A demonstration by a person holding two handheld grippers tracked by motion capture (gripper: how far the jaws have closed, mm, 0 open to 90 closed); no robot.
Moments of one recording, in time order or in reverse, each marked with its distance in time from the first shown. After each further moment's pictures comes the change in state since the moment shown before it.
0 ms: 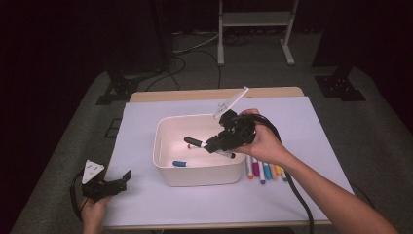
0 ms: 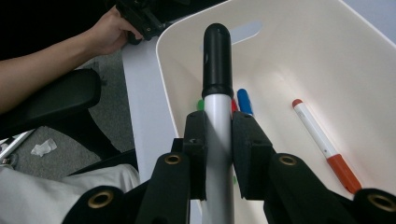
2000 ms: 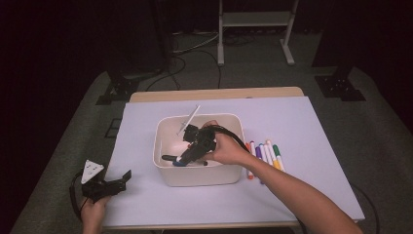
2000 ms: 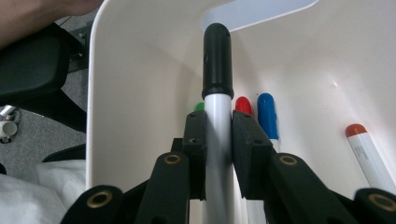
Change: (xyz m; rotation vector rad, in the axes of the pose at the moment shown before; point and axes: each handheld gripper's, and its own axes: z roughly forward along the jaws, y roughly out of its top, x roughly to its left) left arm 0.002 0.000 0.000 -0.003 -0.010 -0.005; right arm -0.017 0.020 0.114 0.174 0.077 -0.073
